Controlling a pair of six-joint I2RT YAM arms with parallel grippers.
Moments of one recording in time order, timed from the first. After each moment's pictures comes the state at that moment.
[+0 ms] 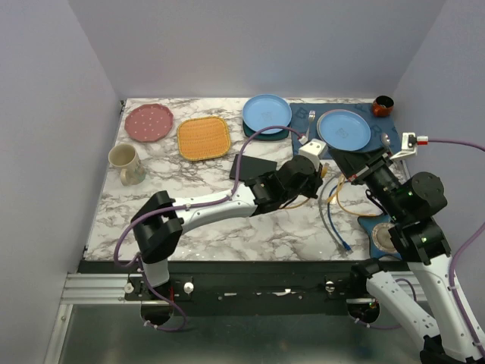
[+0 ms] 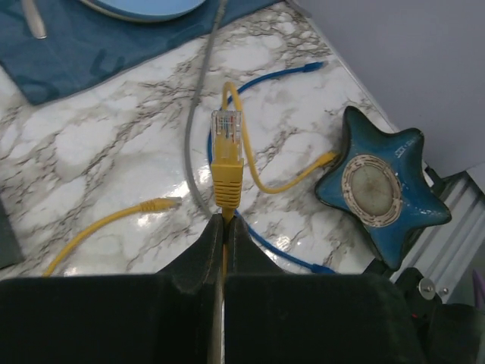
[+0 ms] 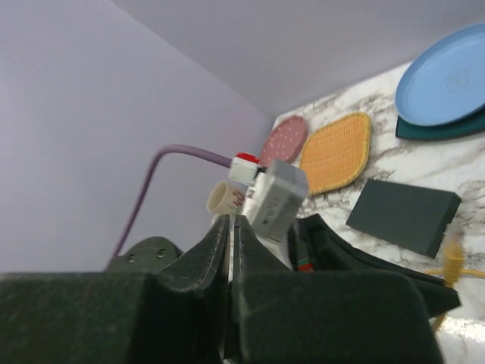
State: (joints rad) left arm -1.12 1.76 1.41 -0.03 -0.23 -0.48; right arm 0.33 0.63 0.90 -0.18 -0.18 0.87
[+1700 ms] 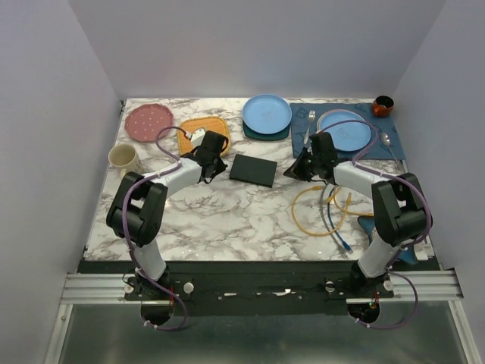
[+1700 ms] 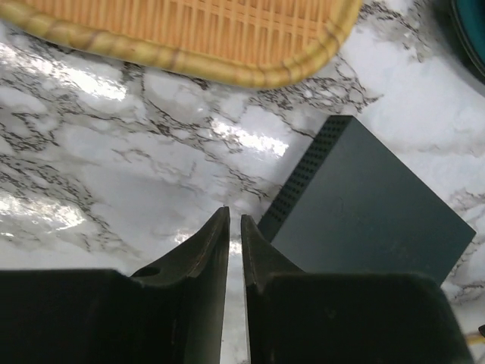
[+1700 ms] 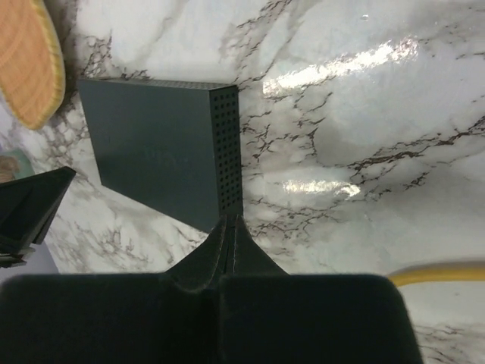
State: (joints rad) left arm -0.46 1.75 1.10 -0.22 -0.26 -0.87; right arm 0.33 1.70 0.98 -0.08 -0.24 0.81
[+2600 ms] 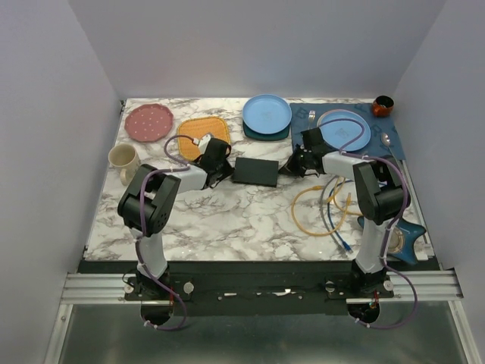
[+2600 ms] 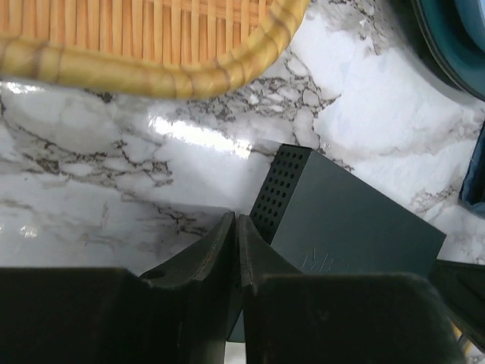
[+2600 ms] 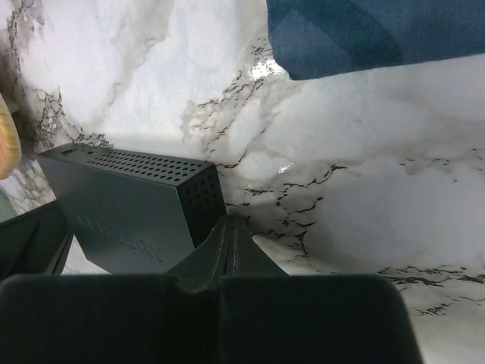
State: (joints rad) left arm -0.46 1.90 1.05 0.09 -0.12 -0.92; right arm 0.33 1.97 1.17 -0.11 -0.25 0.84
